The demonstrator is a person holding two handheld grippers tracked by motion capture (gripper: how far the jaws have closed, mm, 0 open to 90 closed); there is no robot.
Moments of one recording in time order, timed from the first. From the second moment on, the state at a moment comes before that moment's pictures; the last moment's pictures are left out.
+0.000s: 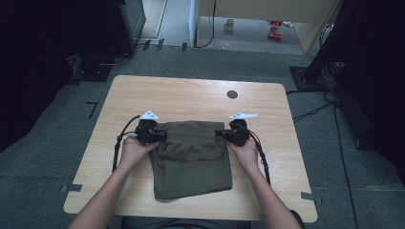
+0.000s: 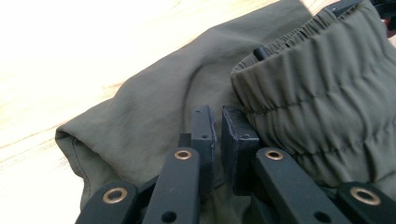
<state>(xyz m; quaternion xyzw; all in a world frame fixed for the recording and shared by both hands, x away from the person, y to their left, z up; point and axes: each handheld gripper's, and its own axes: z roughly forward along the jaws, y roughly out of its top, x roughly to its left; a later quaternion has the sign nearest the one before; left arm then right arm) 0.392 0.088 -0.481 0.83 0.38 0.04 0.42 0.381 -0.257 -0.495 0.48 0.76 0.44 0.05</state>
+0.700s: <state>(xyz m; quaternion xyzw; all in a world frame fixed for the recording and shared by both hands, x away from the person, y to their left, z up) 0.348 0.085 -0.468 0.84 0.33 0.04 0.43 0.348 -0.260 -0.473 0.45 0.77 0.44 0.09</state>
